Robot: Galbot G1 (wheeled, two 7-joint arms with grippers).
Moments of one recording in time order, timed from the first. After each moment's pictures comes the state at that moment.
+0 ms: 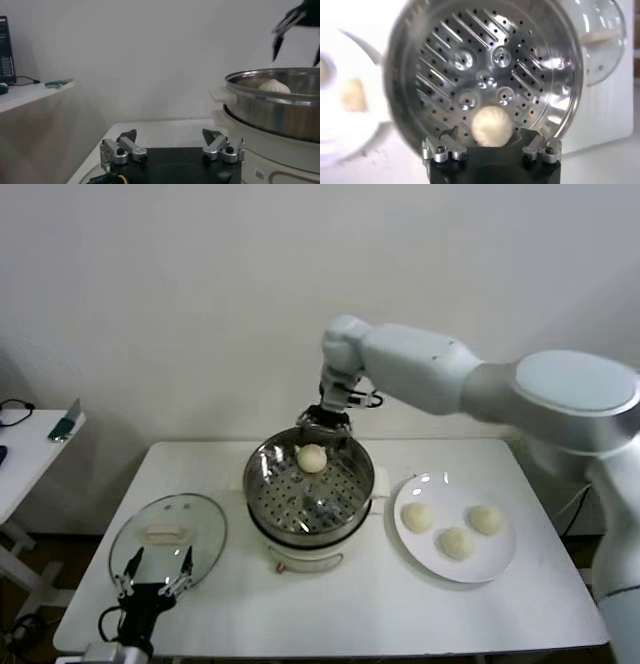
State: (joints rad) left arm 1.76 -1.44 -0.72 -2.09 -0.15 0.04 0.02; right arm 0.78 1.28 -1.59 0.98 0.36 0.51 -1.07
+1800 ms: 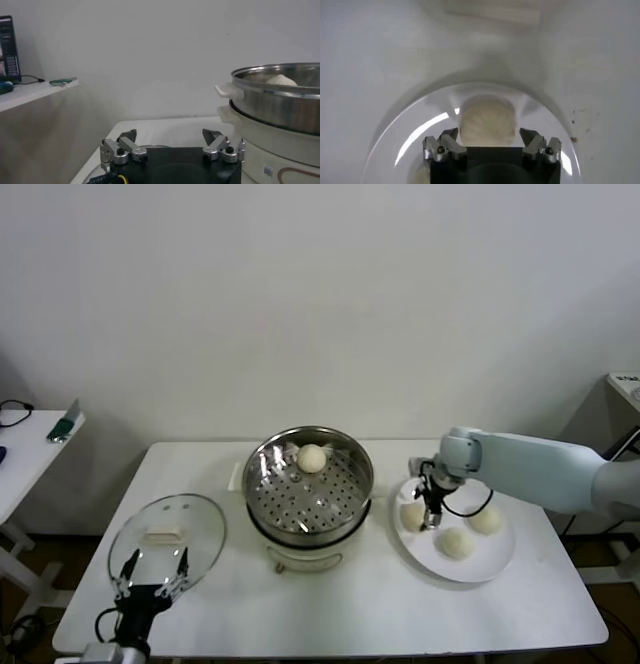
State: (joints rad) left arm 1.75 -1.44 -0.74 -2.06 -0.15 0.02 0.02; right arm 0.36 0.95 -1.52 1.11 0.51 -0.37 -0.79
